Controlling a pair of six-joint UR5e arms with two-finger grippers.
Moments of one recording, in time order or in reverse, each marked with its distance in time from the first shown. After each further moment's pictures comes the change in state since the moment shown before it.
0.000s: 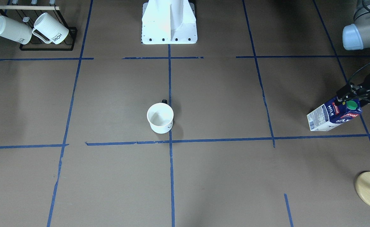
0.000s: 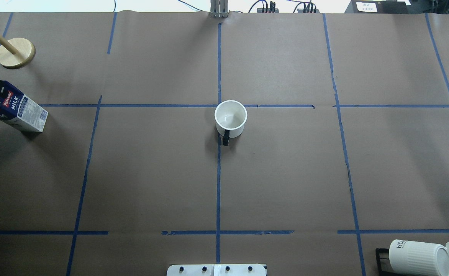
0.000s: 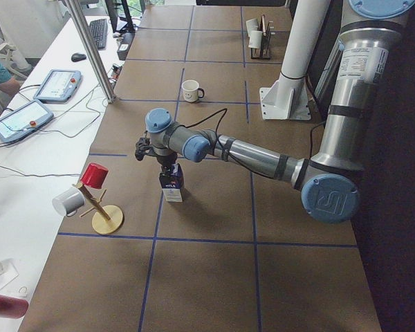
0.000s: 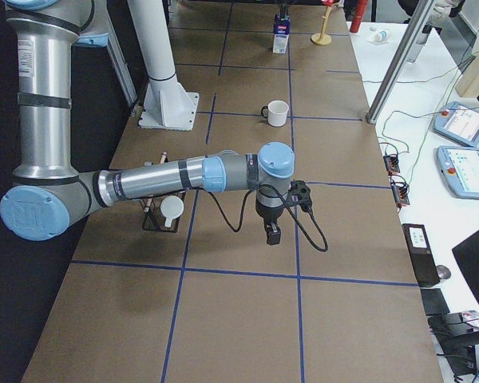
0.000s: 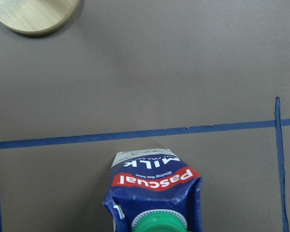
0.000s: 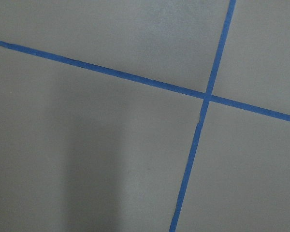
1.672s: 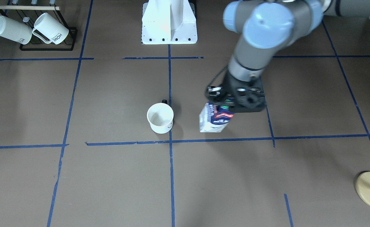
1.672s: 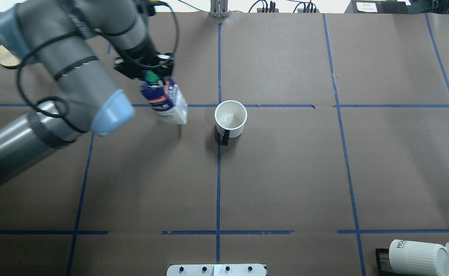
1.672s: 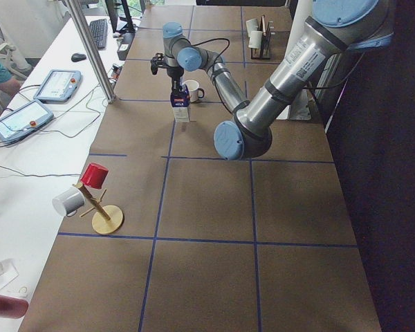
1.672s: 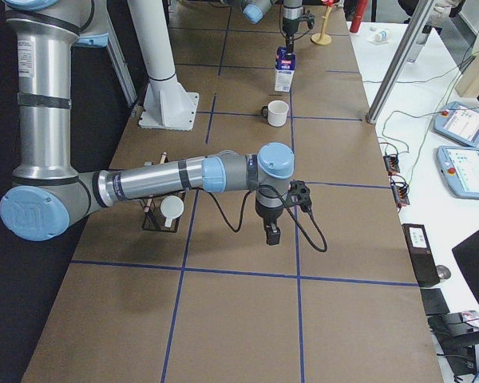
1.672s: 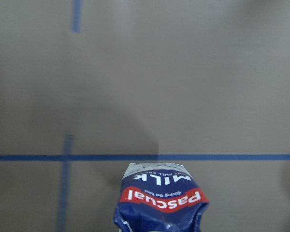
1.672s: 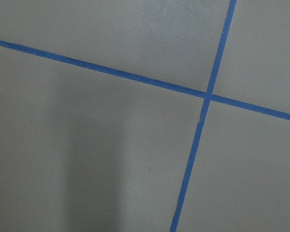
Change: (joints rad) left arm 0.421 -0.693 0.070 0.314 0.207 -0.614; right arm 0.000 -0.001 0.001 0.000 0.002 0.002
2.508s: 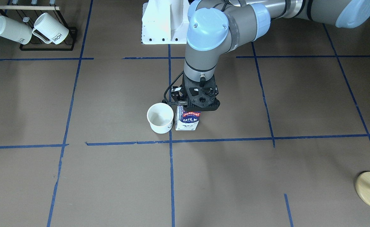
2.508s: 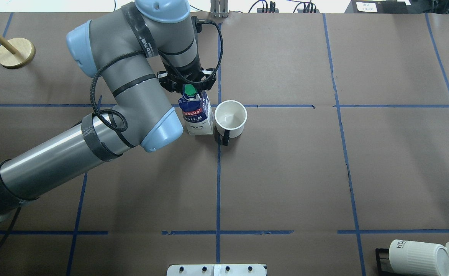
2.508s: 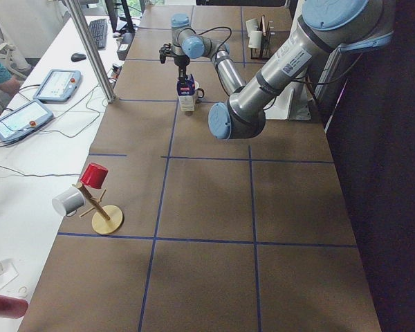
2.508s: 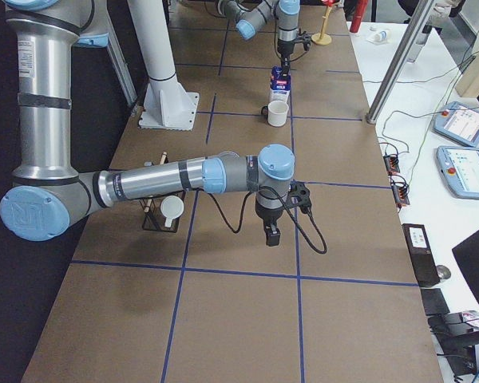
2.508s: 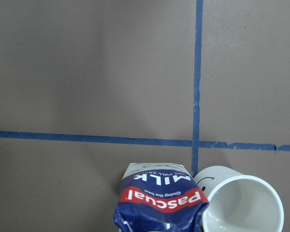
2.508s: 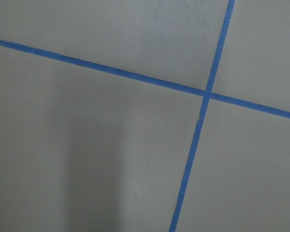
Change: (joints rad) left arm 0.091 -0.096 0.094 0.000 0.076 -0.047; right arm 0.000 0.000 -0.007 -0.001 0.000 0.001
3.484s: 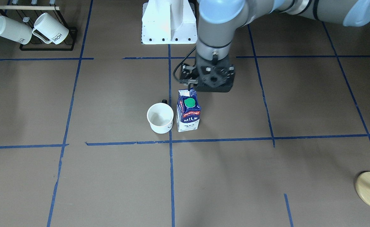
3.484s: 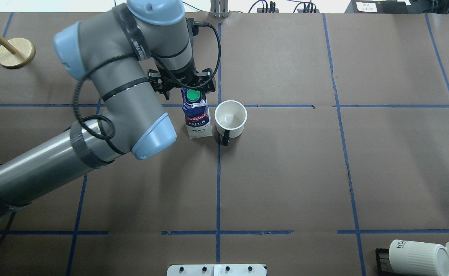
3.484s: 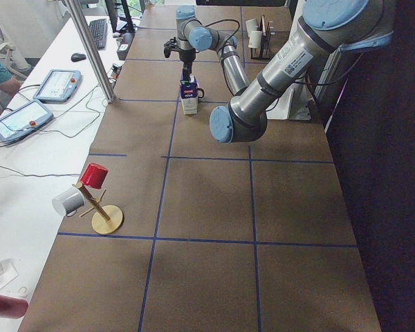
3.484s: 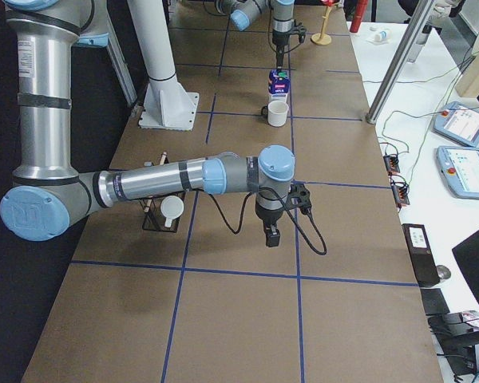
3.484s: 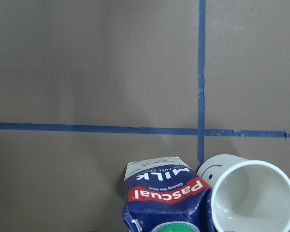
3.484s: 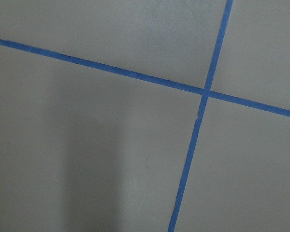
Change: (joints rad) left arm -0.080 0.071 -0.235 0.259 -0.055 0.225; right arm 0.000 0.000 -0.006 -0.001 -0.001 -0.002
